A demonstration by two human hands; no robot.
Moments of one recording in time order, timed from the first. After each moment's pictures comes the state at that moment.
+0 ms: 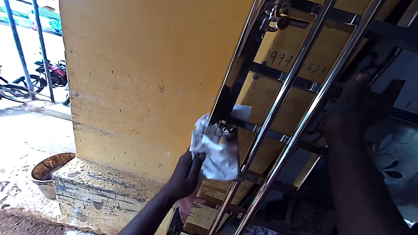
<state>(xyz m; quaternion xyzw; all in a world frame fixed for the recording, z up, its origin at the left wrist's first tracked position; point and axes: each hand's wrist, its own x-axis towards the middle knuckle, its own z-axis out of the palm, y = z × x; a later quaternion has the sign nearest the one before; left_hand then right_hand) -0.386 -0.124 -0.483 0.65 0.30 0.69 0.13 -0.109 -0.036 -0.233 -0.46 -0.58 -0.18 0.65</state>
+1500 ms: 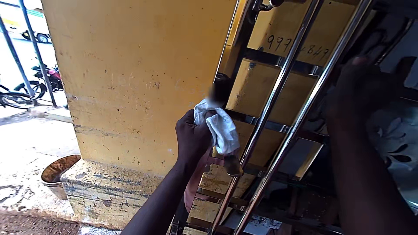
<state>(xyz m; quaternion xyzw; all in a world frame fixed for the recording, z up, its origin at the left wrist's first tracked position) -0.361 -0.122 -0.376 0.45 0.42 0.77 0.16 -0.107 -0.030 -0.235 -0.45 -0.59 -0.26 0.62</state>
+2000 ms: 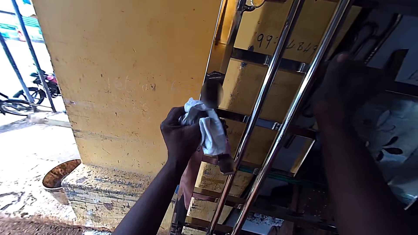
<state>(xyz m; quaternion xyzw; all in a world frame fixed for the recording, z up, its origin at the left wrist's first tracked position) -0.367 -0.117 -0.376 0.44 0.33 0.83 0.04 -0.101 -0.027 -0.237 -0.42 -0.60 -0.26 0.63</state>
